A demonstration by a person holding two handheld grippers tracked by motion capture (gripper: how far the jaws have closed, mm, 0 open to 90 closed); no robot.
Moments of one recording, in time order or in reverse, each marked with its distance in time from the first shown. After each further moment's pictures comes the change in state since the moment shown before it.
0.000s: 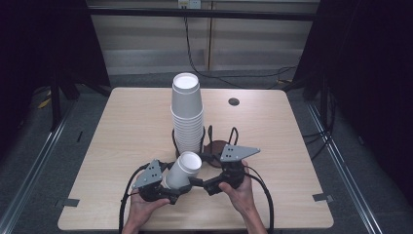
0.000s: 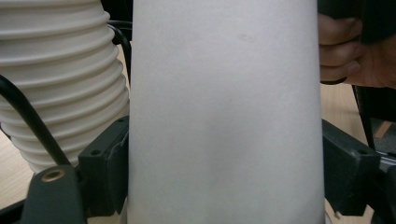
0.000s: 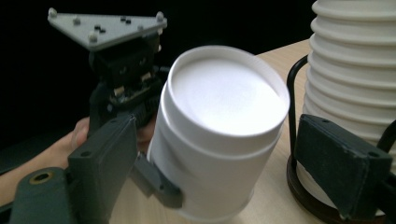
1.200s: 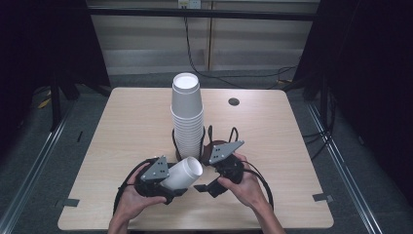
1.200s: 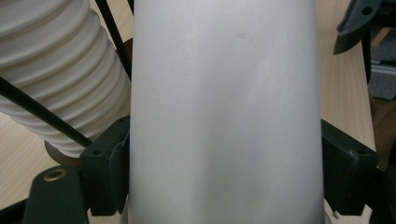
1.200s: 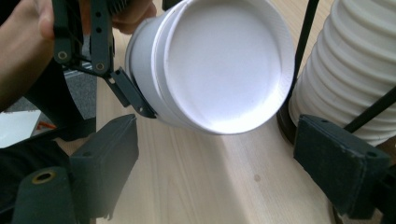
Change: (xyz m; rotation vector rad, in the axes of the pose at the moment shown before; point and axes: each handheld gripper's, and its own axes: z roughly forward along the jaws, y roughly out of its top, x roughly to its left) left arm 0.007 0.027 0.000 0.348 -0.064 0.120; right arm -0.007 0.011 0.006 0.393 0.006 -0.118
